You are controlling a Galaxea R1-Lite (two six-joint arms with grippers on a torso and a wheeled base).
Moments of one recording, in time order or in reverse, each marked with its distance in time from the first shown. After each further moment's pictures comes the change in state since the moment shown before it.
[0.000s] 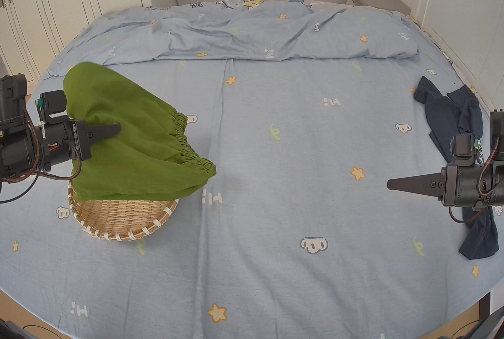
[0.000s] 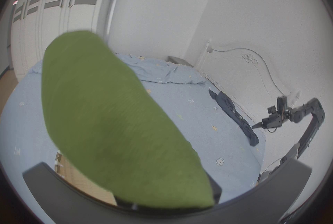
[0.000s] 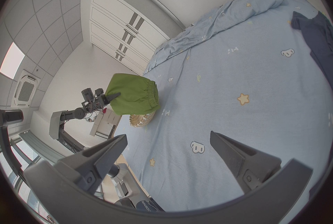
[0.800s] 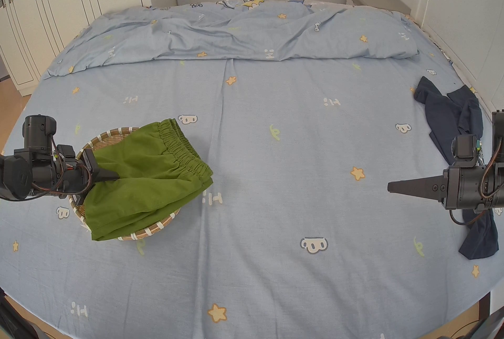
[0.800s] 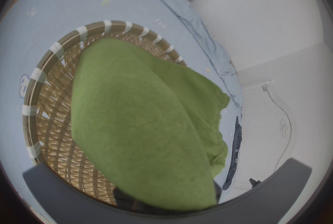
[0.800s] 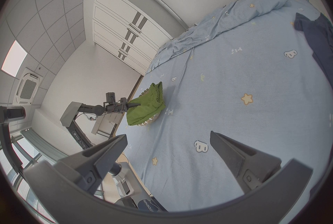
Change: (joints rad) left arm 0.159 0.283 -0.005 0.108 -0.007 -0.566; right arm 0.020 -0.021 0.008 0.002 0.001 0.000
